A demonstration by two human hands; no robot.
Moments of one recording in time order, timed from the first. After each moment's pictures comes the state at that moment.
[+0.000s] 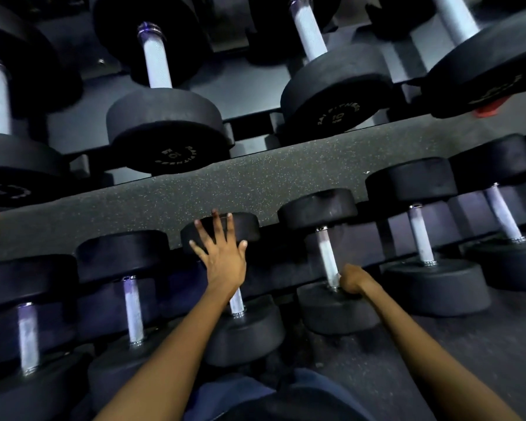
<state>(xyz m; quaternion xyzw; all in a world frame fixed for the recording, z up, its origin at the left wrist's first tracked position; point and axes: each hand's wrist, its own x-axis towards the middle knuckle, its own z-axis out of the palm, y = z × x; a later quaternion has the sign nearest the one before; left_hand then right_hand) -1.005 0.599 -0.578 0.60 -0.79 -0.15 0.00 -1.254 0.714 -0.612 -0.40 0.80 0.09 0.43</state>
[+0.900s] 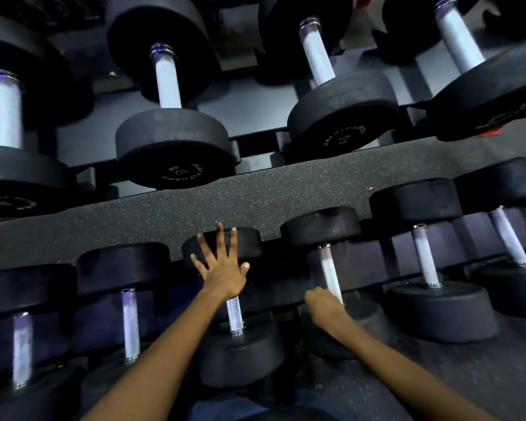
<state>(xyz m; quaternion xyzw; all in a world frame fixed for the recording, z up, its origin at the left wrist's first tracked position) -1.003 0.584 -0.554 0.58 -0.76 -0.26 -0.15 -1.185 0.704 -0.604 -0.62 0.72 0.21 0.23</state>
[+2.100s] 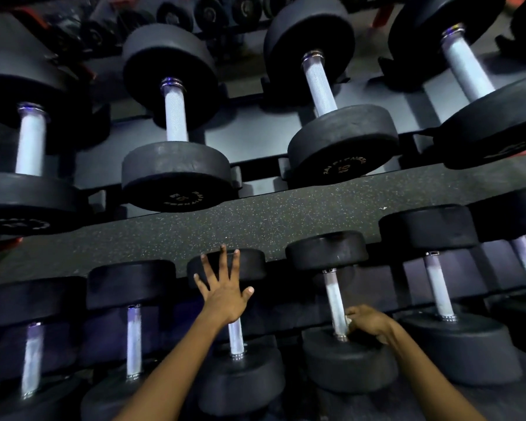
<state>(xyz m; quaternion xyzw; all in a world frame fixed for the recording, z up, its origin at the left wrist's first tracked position) -1.003 0.583 -0.553 0.59 -0.75 -0.24 -0.18 -1.289 0.713 -0.653 -0.33 0.74 -0.11 0.58</state>
